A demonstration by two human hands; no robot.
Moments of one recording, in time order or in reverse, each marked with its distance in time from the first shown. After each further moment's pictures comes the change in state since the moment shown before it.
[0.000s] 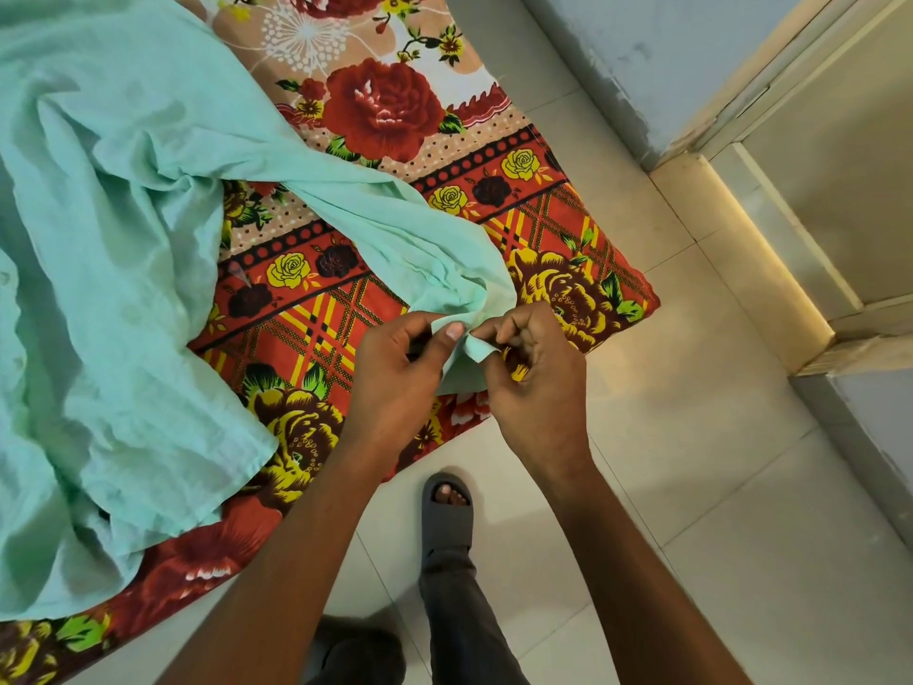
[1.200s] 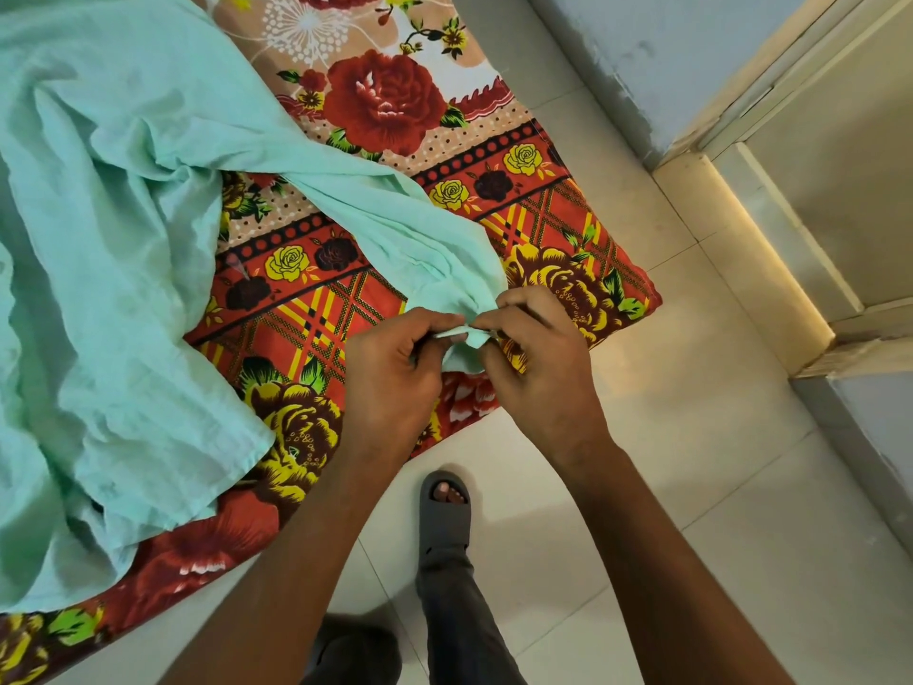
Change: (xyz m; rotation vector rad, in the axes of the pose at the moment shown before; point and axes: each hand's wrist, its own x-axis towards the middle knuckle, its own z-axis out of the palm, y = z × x) left_hand -0.003 -0.011 0.001 0.226 0.164 0.328; right_hand 0.016 0.014 -0.012 -0.408 -0.107 -0.314
